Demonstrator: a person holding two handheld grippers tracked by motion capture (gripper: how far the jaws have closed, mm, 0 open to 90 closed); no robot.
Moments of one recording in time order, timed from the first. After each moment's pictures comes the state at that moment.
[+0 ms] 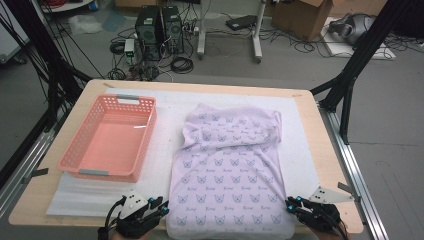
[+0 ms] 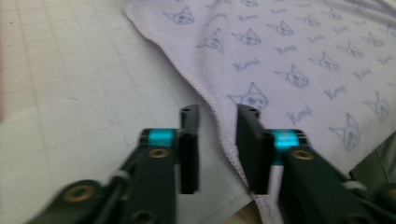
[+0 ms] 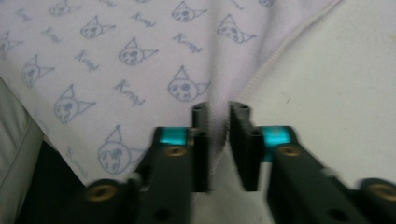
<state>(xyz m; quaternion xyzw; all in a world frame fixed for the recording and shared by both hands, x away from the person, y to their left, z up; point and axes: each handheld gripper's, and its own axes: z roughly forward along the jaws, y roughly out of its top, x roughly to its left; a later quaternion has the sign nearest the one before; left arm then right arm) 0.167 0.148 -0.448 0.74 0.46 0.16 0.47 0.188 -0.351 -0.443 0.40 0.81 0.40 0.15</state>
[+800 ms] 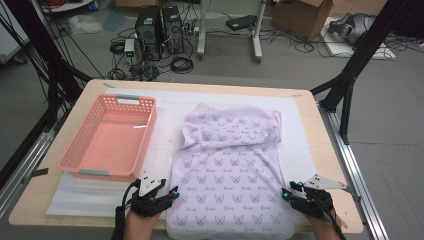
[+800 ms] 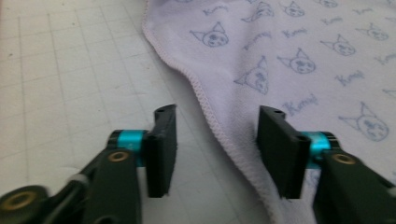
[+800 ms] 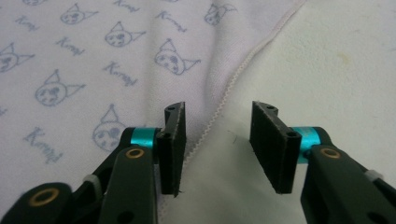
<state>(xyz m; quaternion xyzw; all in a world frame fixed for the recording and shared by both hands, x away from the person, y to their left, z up) 0.213 0.125 -0.458 0.75 0.47 0.21 0.43 0.222 -0.347 -0.451 0.44 0.79 0.38 0.19</state>
